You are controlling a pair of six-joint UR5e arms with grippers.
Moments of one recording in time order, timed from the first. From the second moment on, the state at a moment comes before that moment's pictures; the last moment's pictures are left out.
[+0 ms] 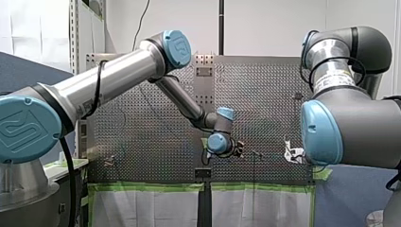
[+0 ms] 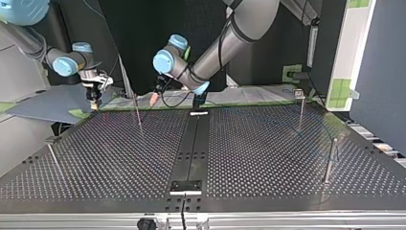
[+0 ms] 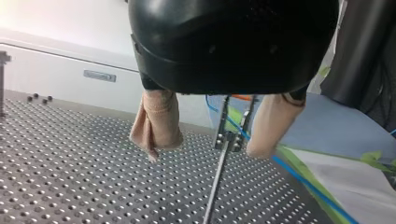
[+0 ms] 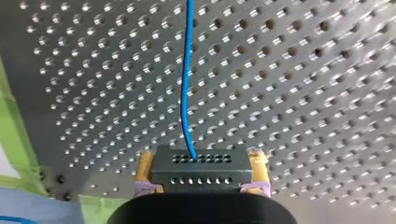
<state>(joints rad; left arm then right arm) -0.76 -2.57 -1.18 -2.77 -1.76 -1.63 1.55 -0.63 1.52 -0.71 1.25 1.50</state>
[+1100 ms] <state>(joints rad) -0.73 -2.48 -1.37 -2.69 -1.83 -1.63 1.56 -0.92 1.72 -0.81 1.39 1.65</state>
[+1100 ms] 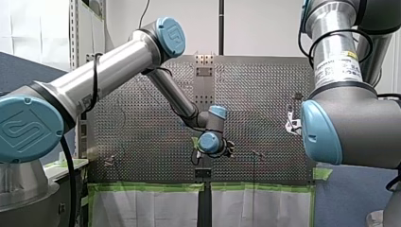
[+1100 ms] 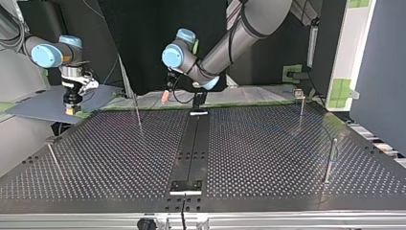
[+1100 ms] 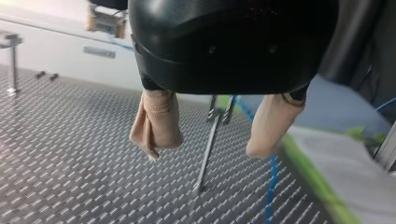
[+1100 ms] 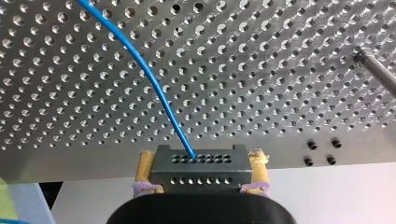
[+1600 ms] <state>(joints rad) -0.61 -2.31 -1.53 -2.52 -1.90 -1.67 1.56 -0.87 1.72 -0.82 1.39 1.64</state>
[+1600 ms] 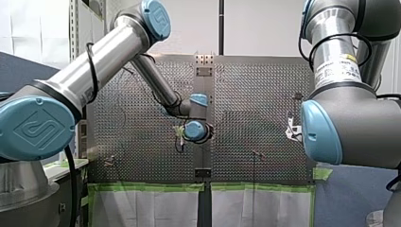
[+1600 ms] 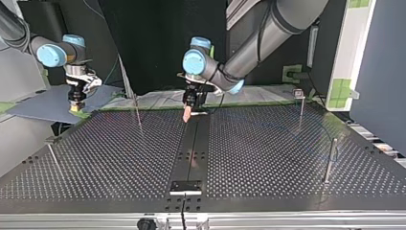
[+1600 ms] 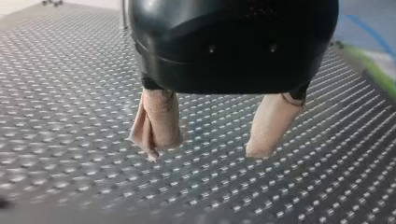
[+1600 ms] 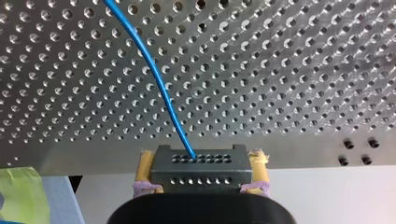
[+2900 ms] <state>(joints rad) -0.43 -1.90 -1.94 -2.55 -2.09 -1.87 1.56 -0.86 1.72 -0.84 1.35 1.66</state>
